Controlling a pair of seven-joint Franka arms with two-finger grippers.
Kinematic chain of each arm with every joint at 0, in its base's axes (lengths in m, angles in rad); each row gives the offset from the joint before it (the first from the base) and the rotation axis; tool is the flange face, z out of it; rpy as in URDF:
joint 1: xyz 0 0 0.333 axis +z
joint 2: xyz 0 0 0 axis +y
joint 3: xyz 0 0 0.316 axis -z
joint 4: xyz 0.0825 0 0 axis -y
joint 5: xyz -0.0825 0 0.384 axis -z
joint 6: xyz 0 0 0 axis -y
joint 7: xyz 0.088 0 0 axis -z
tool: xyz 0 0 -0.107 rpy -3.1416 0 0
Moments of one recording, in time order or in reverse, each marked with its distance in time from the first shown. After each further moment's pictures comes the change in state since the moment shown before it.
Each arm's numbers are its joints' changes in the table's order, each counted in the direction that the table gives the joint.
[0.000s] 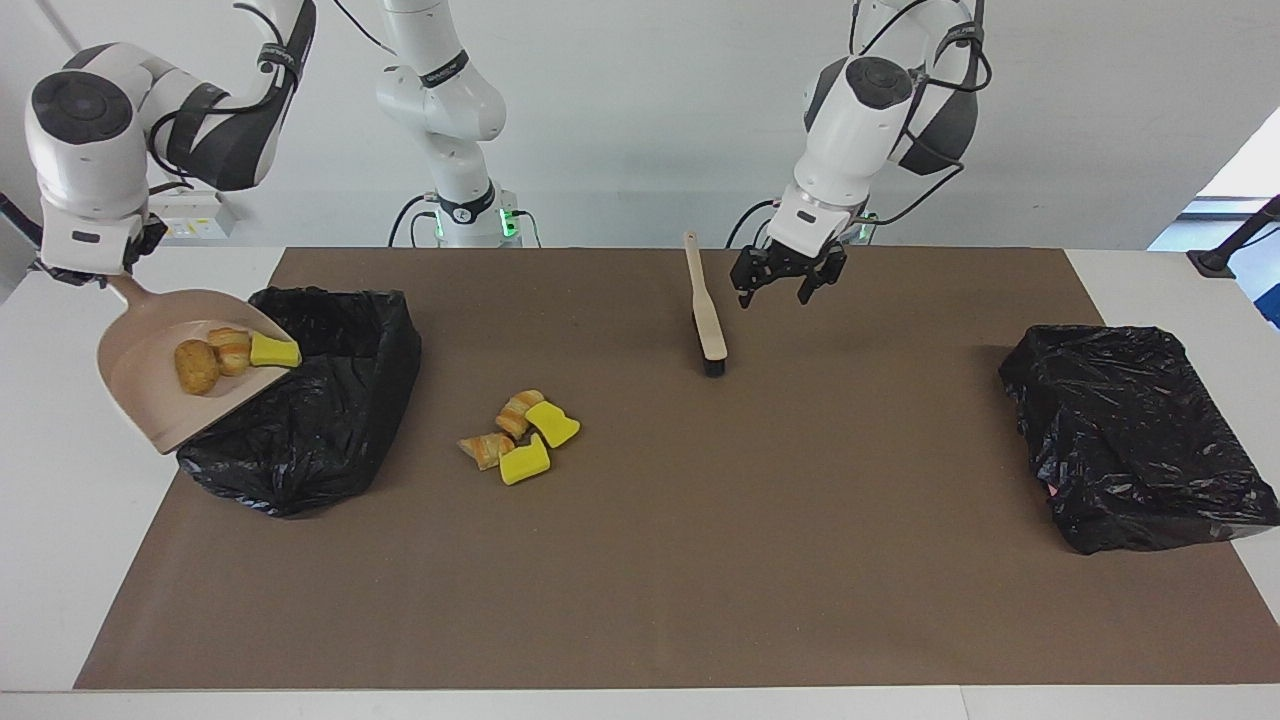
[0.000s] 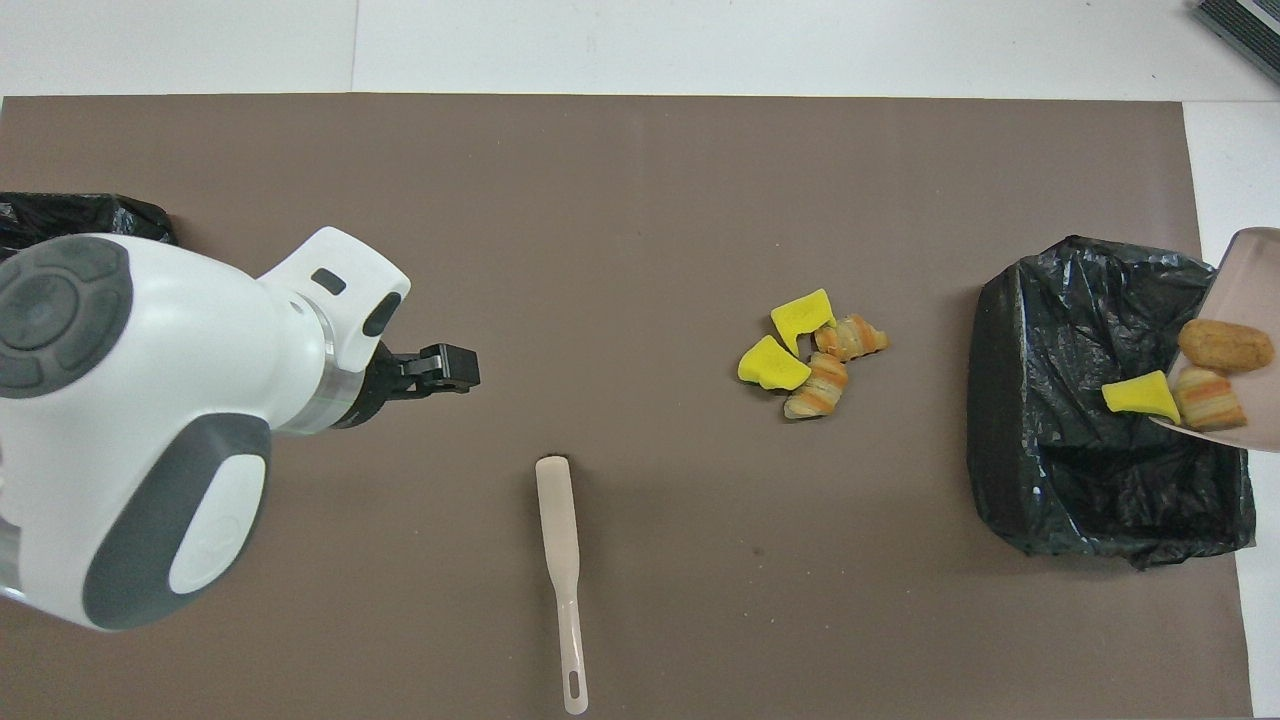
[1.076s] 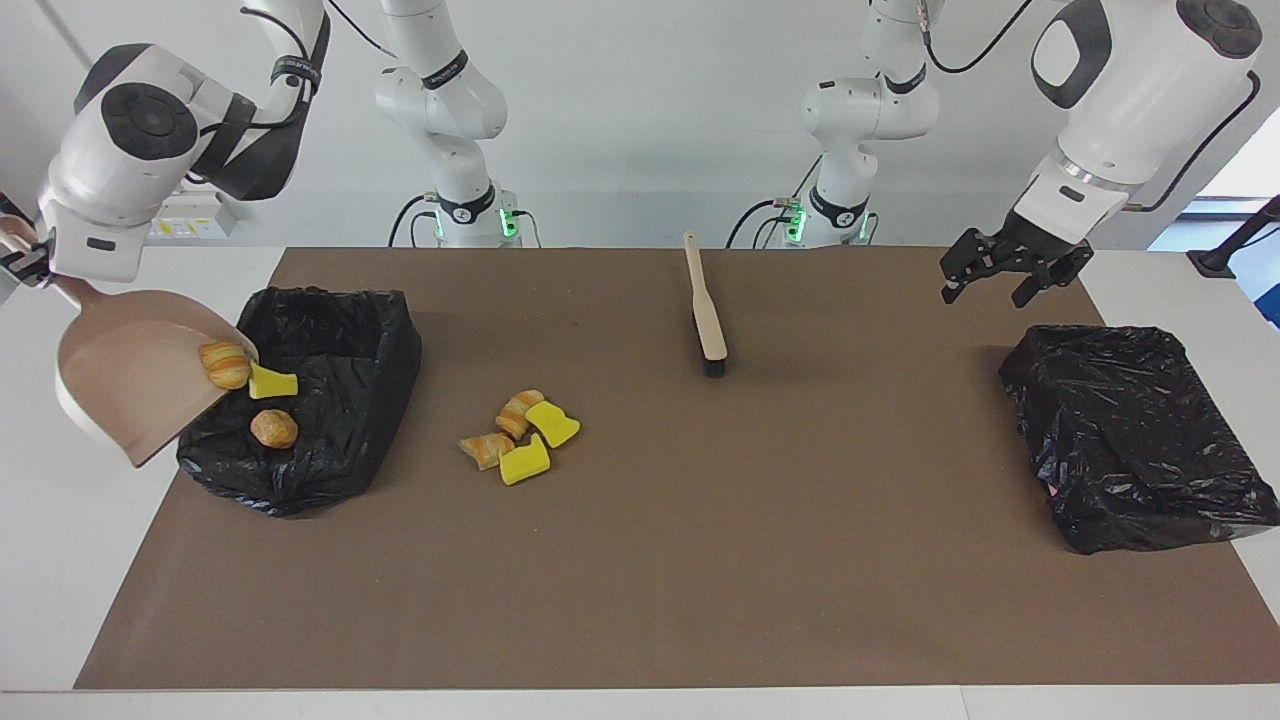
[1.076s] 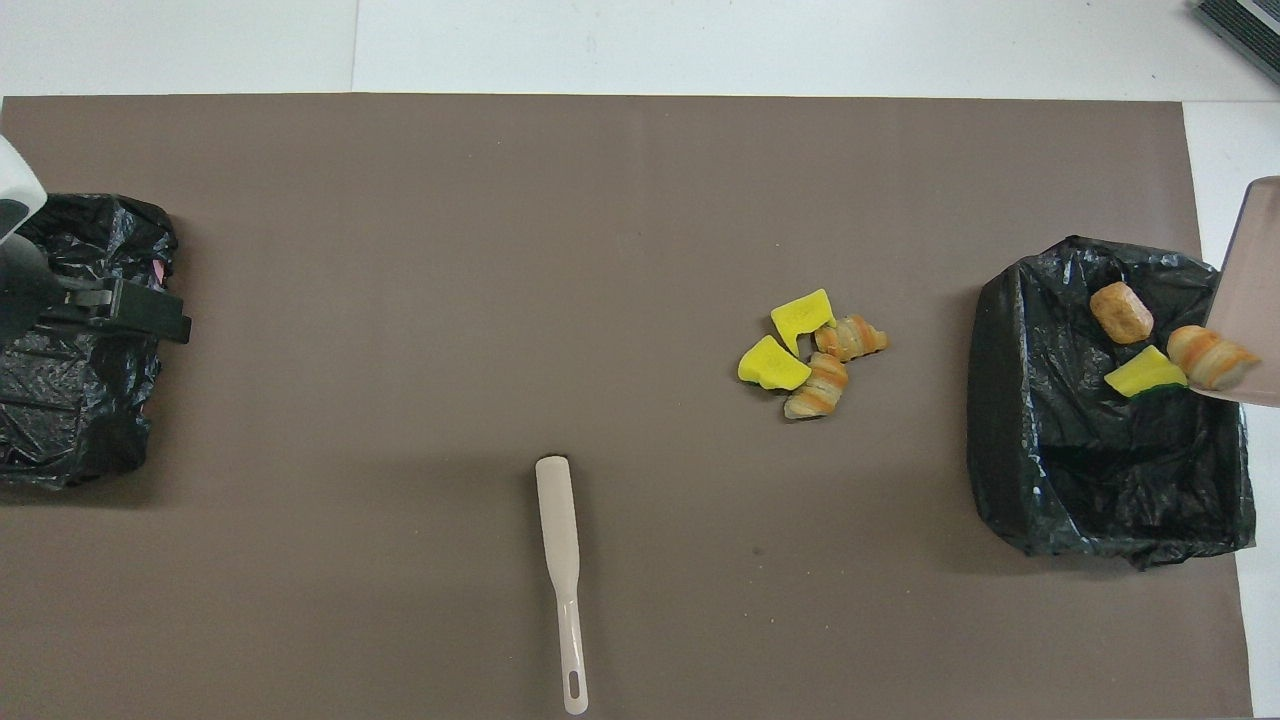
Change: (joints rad) left arm 0.297 0.030 -0.003 0.188 -0.074 -0.250 0.492; right arm 0.071 0.043 -0.006 0.097 0.160 0.006 0.000
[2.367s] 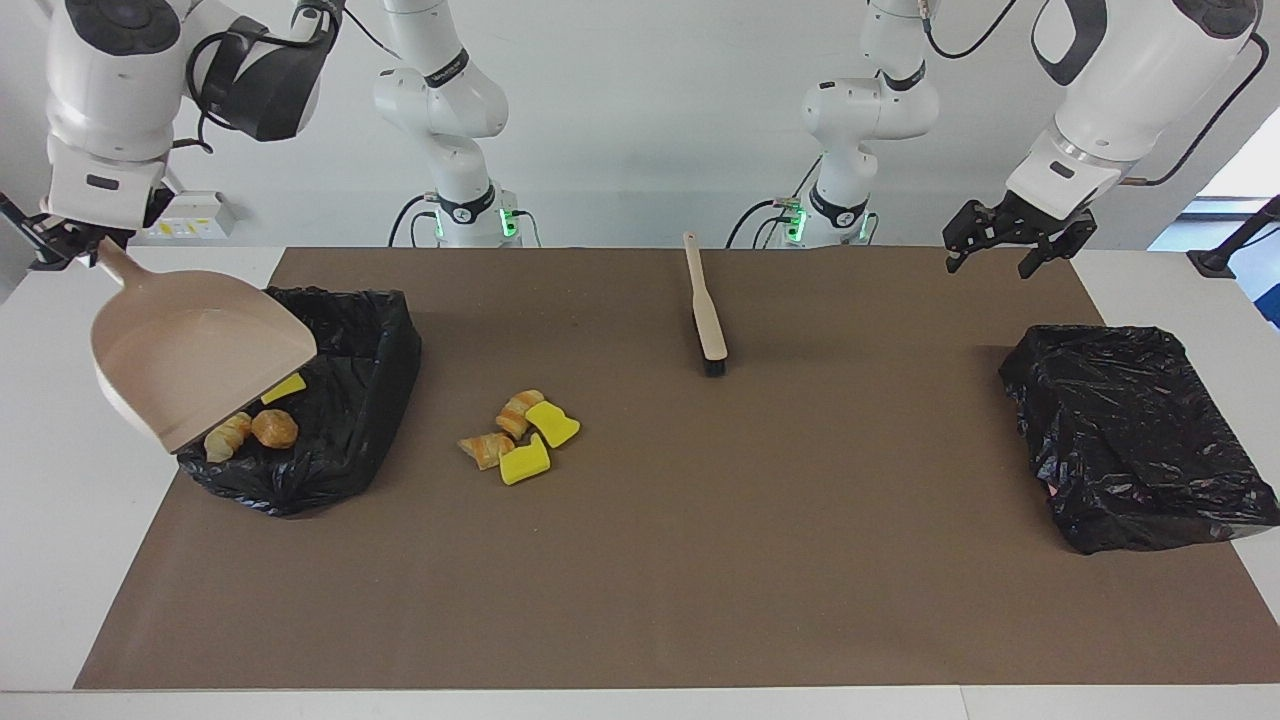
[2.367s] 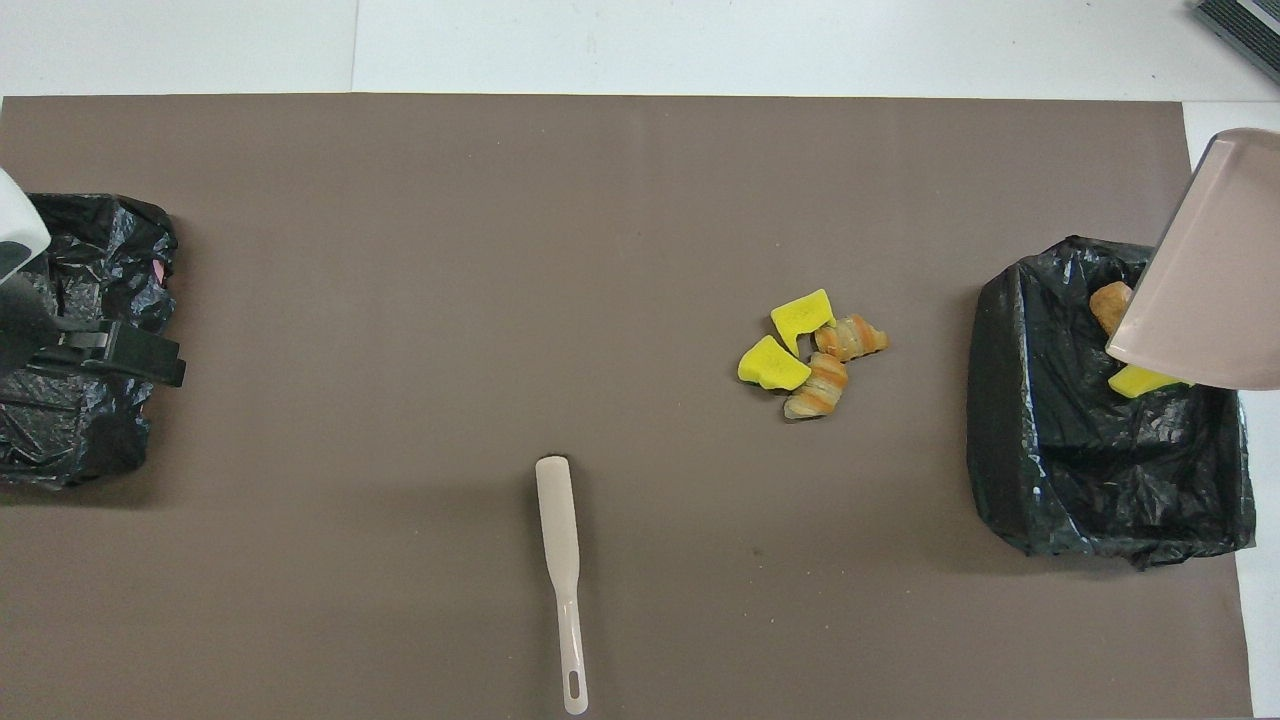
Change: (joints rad) left arm 0.000 -0.030 0.006 -0.028 -0.007 -0.042 0.011; right arm 0.061 -0.044 -0.025 0.122 -0.371 -0.176 0.024
